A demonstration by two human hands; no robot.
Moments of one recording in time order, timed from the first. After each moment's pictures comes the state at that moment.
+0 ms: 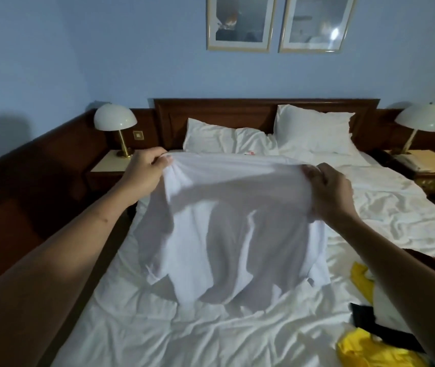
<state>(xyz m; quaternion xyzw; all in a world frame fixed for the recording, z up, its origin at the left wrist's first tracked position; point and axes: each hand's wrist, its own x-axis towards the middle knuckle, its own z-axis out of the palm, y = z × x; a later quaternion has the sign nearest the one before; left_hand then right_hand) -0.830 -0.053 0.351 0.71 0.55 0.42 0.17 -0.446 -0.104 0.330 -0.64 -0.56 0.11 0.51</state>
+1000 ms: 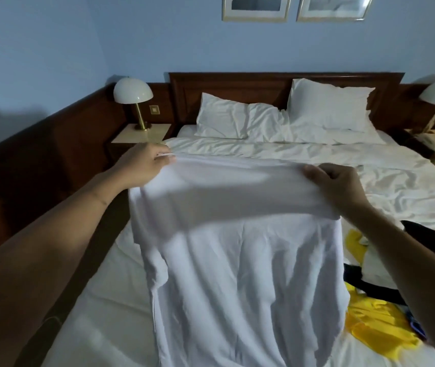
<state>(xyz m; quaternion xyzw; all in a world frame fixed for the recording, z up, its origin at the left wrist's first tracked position) -0.830 -0.178 0.333 0.76 0.60 0.24 0.12 -0.402 -0.210 0.298 -0.59 -0.60 0.26 0.47</state>
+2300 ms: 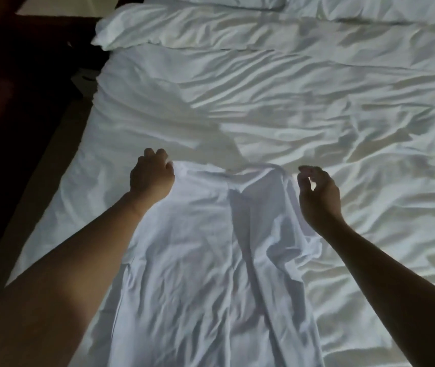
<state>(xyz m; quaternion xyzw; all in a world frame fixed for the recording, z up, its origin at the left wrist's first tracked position) -0.827 0.233 -0.138 0.61 0.78 0.06 0.12 -0.477 0.201 -0.118 -0.74 -0.54 0.29 0.28</state>
